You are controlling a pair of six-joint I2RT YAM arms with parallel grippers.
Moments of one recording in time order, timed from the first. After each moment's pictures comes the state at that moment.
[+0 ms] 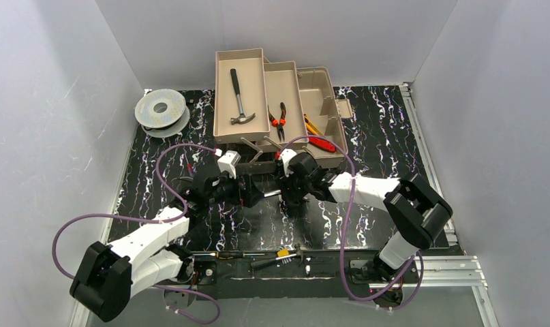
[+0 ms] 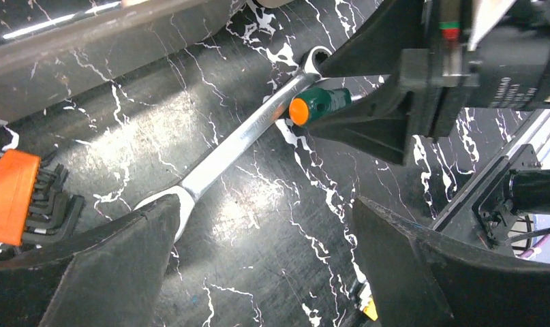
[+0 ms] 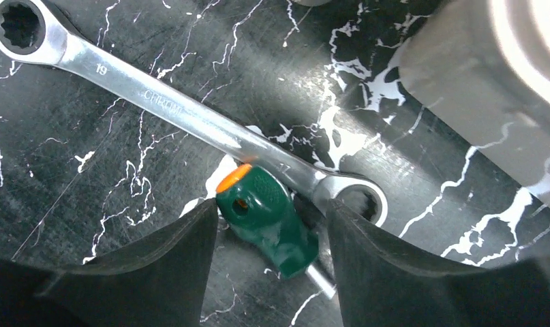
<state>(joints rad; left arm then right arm) -0.54 1.03 0.45 0.04 0.28 -0.40 0.85 1.59 0.84 -0.07 -0.02 0.11</state>
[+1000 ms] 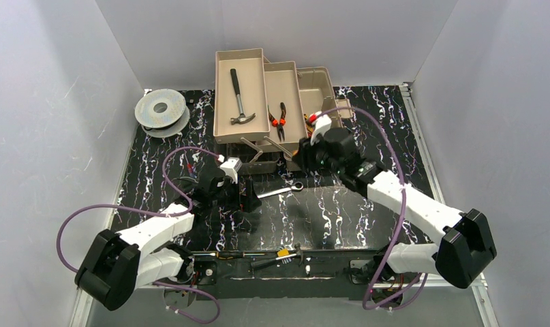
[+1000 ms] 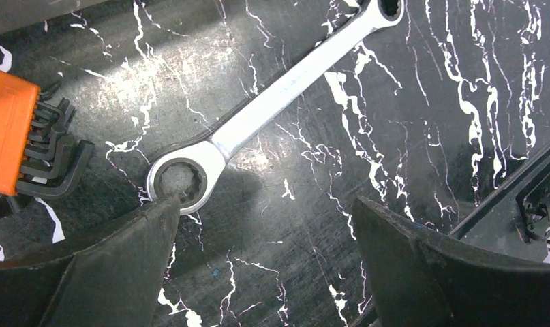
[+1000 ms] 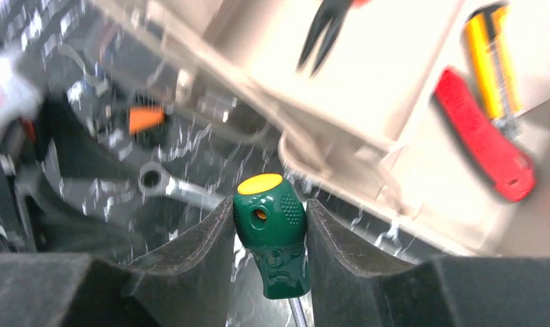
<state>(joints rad) -0.54 1.10 0.42 -0.02 0.25 -0.41 0.72 1.24 0.91 -0.12 -0.04 0.21</state>
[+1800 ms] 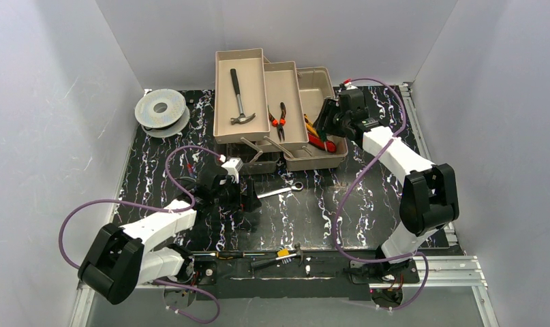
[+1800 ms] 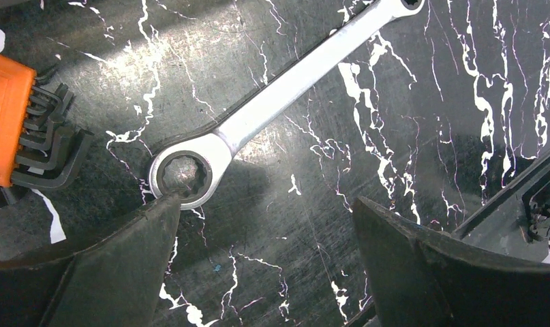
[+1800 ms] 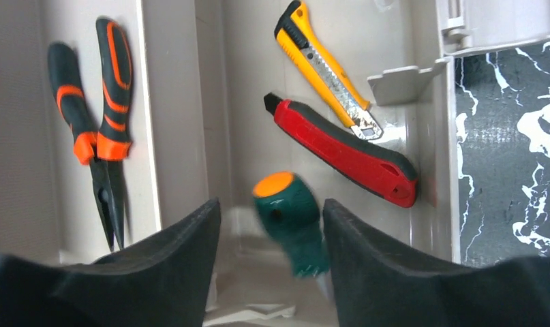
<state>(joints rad) -0.54 1.15 0.45 -0.07 0.24 -0.42 0.36 1.65 1.29 -0.28 -0.04 0.52</state>
